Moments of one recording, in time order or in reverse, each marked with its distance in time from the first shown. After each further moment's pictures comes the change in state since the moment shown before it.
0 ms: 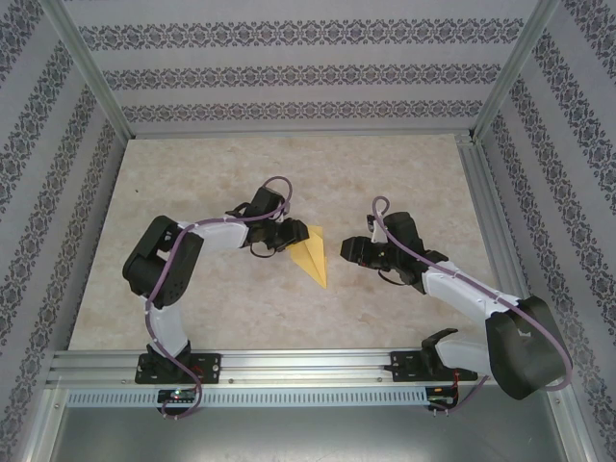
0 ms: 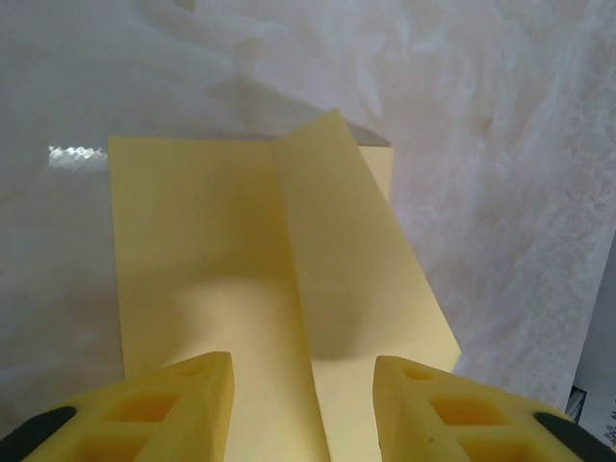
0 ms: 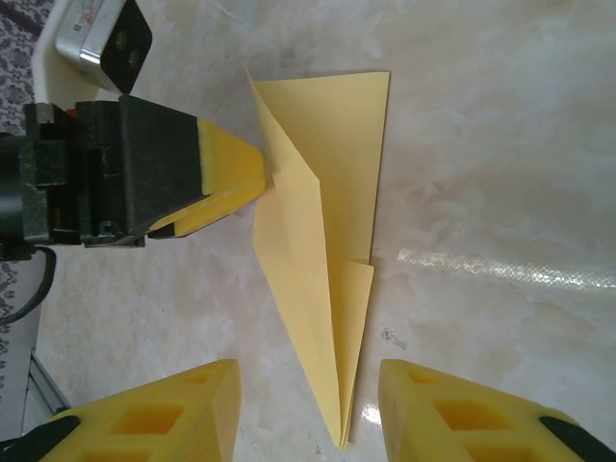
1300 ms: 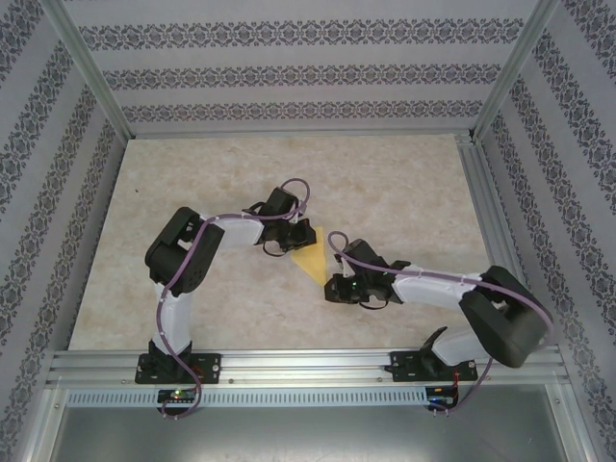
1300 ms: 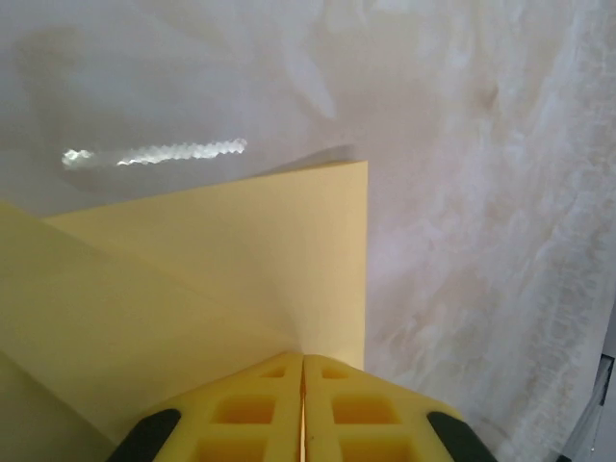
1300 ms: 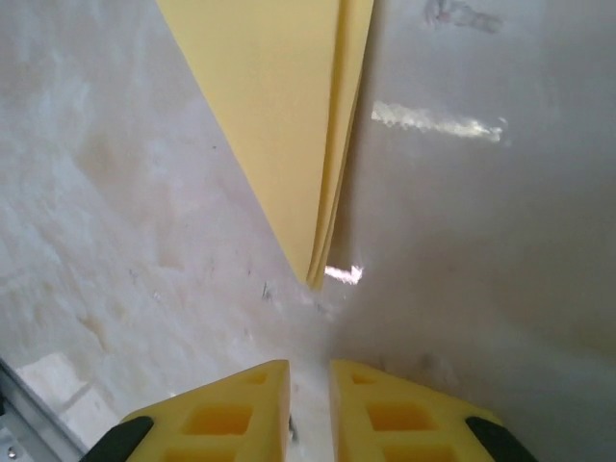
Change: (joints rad) left arm -0.041 0.146 0.129 0.000 0.035 0.085; right arm 0.321 0.151 -0.007 -0.154 0.104 0.056
